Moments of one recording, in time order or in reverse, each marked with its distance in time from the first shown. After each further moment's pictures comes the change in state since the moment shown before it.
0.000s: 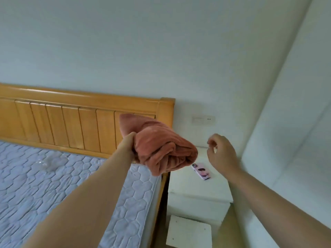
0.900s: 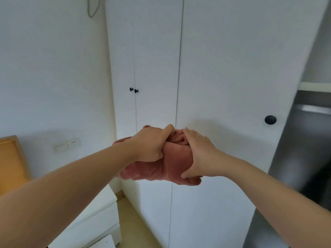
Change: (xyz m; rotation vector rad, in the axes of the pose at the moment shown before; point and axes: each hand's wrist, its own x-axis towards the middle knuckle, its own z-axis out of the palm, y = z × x) left_hand -0.411 -0.137 0.291 1.363 -1.268 1.775; right_hand -0.299 -0.070 -0.402 -0.591 -0.111 0.466
